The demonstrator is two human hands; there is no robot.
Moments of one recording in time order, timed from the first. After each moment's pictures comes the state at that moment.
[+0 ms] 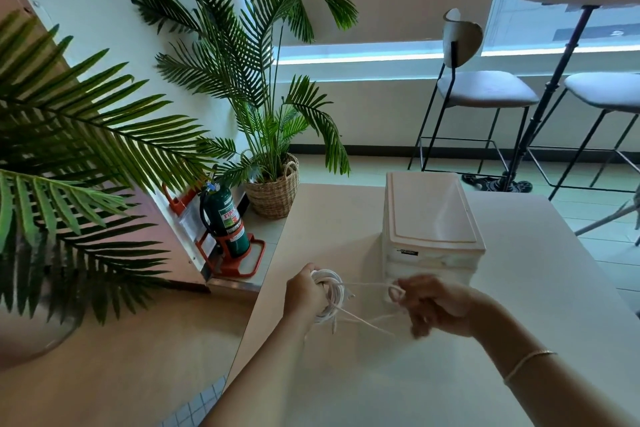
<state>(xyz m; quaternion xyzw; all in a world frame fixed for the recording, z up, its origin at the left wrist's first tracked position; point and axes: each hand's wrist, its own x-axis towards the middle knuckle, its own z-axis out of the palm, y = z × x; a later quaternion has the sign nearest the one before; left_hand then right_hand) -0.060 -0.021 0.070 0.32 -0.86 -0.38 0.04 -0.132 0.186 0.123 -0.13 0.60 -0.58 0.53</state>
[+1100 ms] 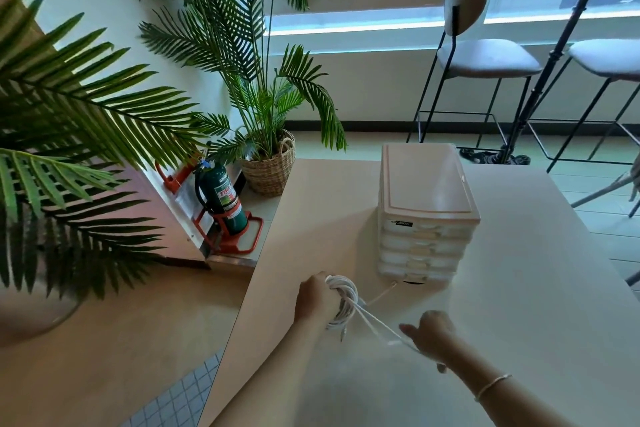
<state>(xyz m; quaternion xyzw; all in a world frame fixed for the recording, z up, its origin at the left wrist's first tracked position) -0.037 0.015 0.034 0.31 -0.87 -0.39 -0.01 -0.085 0.198 0.031 -0.09 0.93 -0.08 0.34</state>
